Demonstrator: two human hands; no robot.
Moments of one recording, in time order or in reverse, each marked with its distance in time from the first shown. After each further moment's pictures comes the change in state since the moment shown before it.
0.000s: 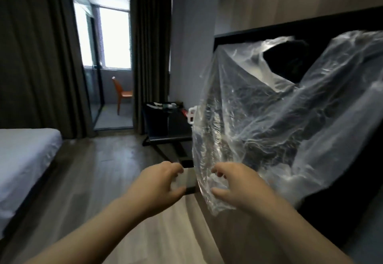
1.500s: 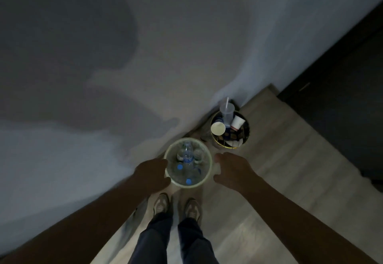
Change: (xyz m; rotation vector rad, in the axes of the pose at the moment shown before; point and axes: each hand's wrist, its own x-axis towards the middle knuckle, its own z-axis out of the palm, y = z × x) left_hand -0.290 0.790 0.536 0.423 -1.135 1.597; right_hand -0.920 0.223 0.184 0.492 -0.081 2.043
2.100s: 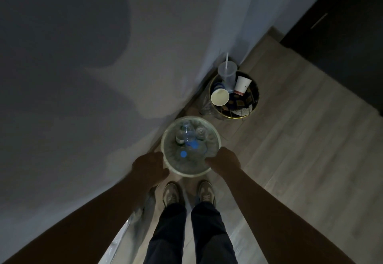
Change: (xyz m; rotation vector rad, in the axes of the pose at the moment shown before) left_hand 0.155 -0.055 0.097 0.035 -0.185 -0.070; right_hand 0.141 0.003 0.168 0.725 -0.121 0.724
